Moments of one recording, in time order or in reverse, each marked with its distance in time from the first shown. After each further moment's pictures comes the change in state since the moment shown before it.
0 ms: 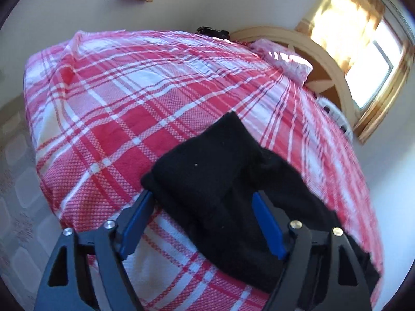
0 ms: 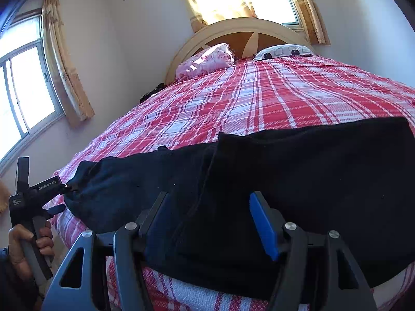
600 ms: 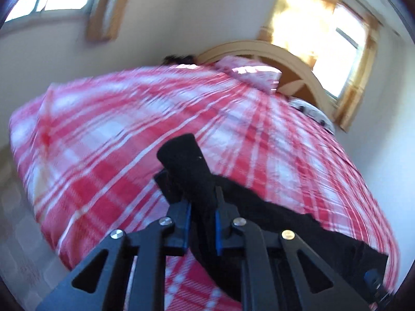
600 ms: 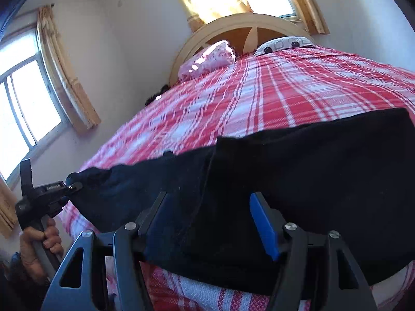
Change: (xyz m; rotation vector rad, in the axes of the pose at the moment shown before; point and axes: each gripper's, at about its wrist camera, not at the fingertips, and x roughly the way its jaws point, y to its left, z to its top) left arm -0.033 -0.067 0.007 0.276 -0.165 -0.083; right arm -0.014 -0.015 0.011 0.078 -0.012 0.066
